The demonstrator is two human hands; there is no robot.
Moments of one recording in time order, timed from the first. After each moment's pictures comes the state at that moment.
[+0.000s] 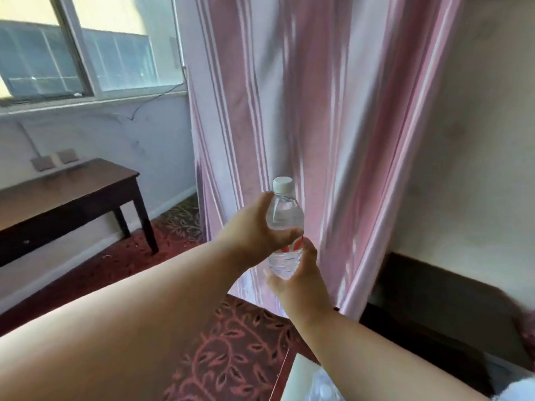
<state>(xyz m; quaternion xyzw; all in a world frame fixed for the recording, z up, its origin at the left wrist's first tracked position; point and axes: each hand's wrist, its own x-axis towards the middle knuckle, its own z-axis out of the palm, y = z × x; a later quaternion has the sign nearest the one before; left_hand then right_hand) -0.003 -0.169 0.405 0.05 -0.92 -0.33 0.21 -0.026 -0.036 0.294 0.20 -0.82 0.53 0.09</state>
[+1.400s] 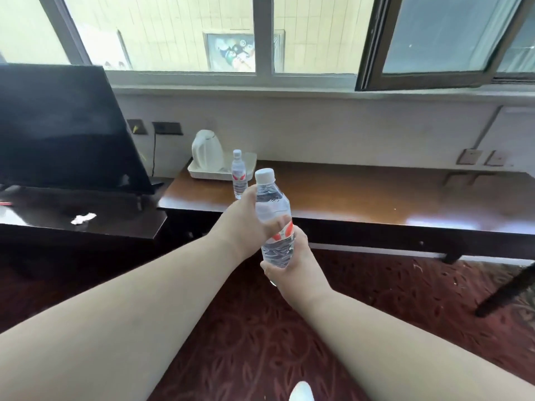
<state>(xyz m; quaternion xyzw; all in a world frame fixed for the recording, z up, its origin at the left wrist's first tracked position) 0.625 -0.979 0.331 0.60 -0.67 -0.26 0.34 0.485 -0.937 0.251 0.60 -0.56 0.40 -0.40</state>
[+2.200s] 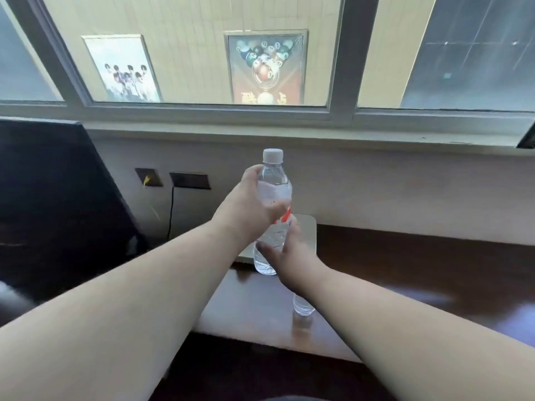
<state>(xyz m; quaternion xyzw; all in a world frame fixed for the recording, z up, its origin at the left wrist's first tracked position) 0.842 -1.470 0.367 0.63 -0.63 -0.25 0.37 0.713 -1.439 0.294 0.64 -0.52 0.34 -0.45</state>
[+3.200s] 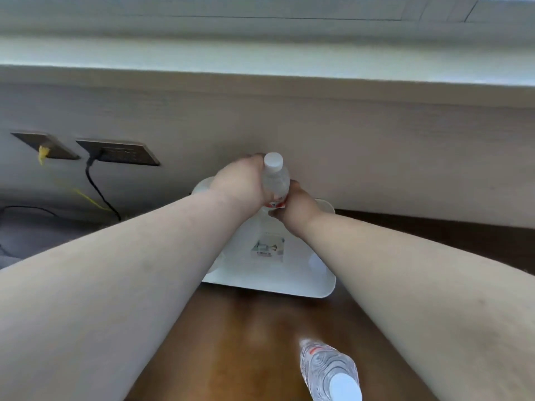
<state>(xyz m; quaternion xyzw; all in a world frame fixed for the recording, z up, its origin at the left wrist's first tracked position) 0.851 -1.770 0.229 0.68 -0.70 -0.20 0.06 0.727 -1.777 0.128 0.63 -0.63 0.17 -0.42</state>
